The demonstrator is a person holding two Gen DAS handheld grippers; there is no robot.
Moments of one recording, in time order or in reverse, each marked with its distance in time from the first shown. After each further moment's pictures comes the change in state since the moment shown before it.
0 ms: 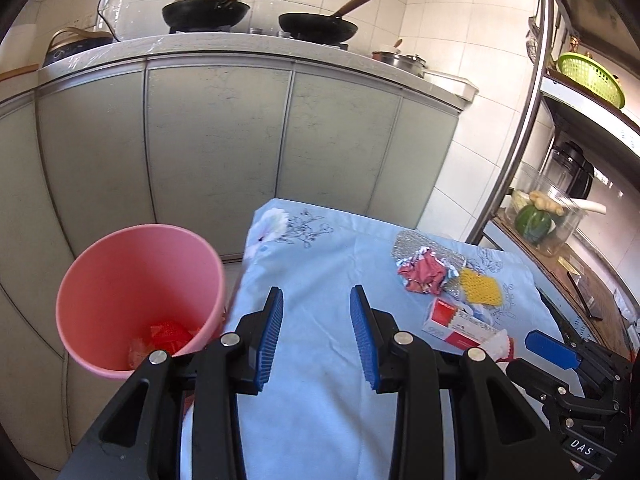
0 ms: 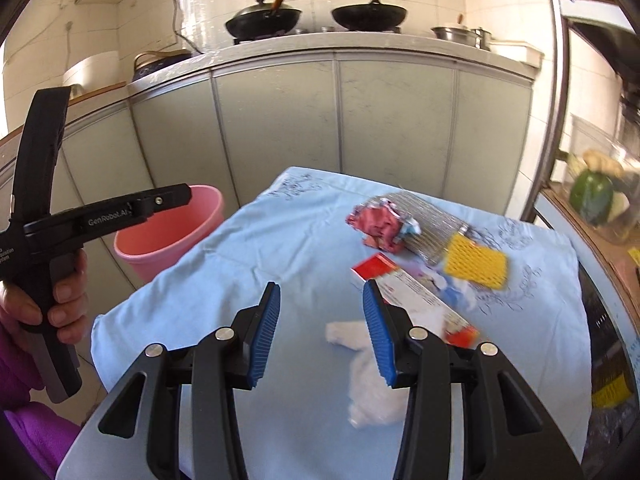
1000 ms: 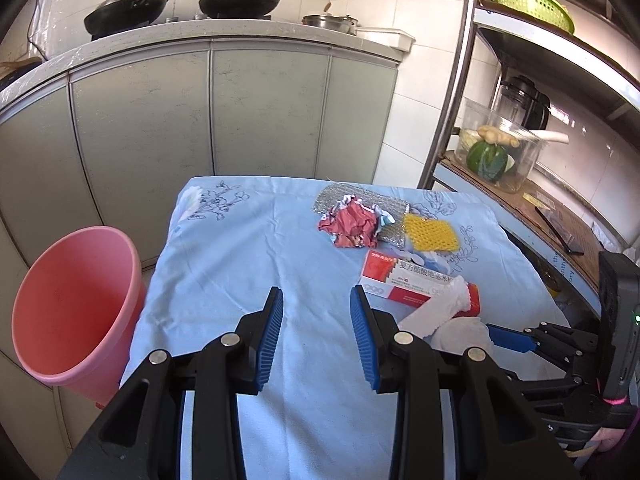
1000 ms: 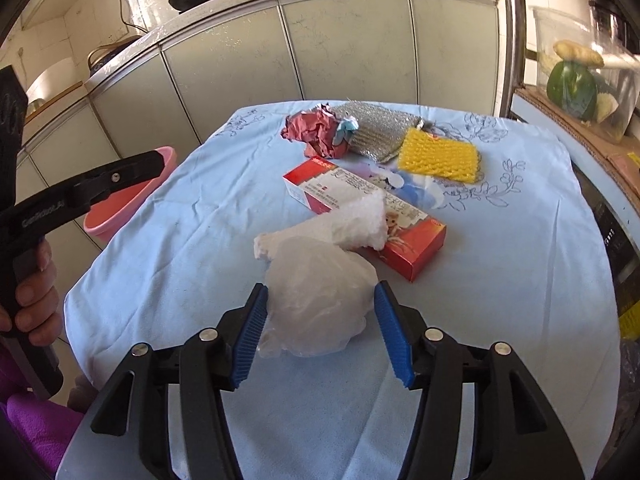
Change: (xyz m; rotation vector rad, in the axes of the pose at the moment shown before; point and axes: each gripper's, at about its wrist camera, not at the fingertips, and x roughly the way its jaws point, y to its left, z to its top) left arm 0.027 -0.065 -0.025 0.186 0.098 -0.127; right arm 0.030 -0.055 -0.051 0.168 0.180 -0.002
